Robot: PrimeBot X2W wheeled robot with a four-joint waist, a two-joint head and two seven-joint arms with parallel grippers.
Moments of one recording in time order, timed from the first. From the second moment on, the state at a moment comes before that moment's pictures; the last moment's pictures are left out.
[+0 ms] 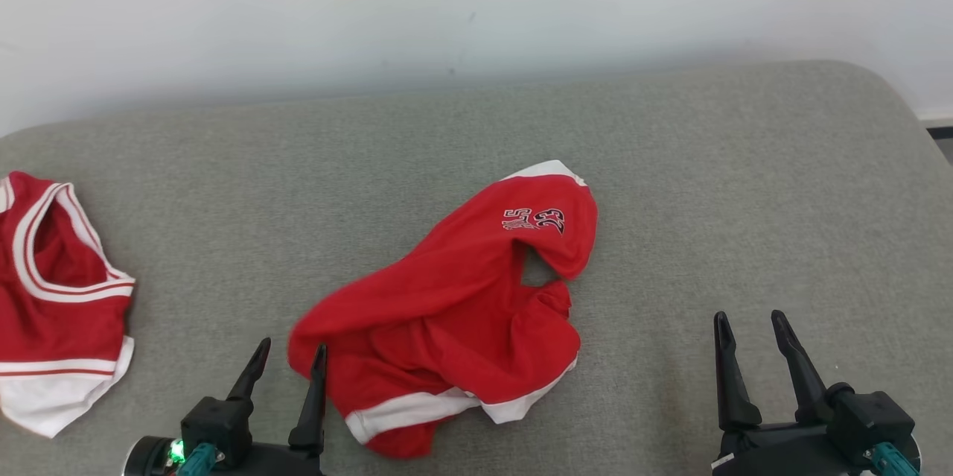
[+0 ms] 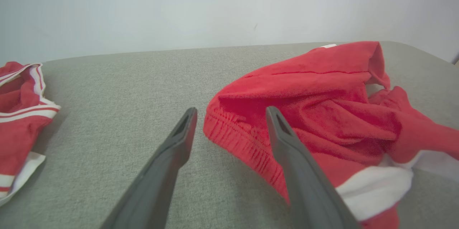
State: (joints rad) left arm -0.19 0.26 -0.35 0.36 -0.39 0.02 -0.26; right arm -0.04 -0.05 0.01 0.18 0.19 0.13 -0.26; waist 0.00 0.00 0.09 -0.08
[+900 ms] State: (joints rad) left arm 0.11 0.18 -0.01 0.02 -0.25 0.02 -0.26; right arm 0.02 -0.05 0.01 0.20 0.19 0.13 -0.26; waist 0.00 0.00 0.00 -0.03
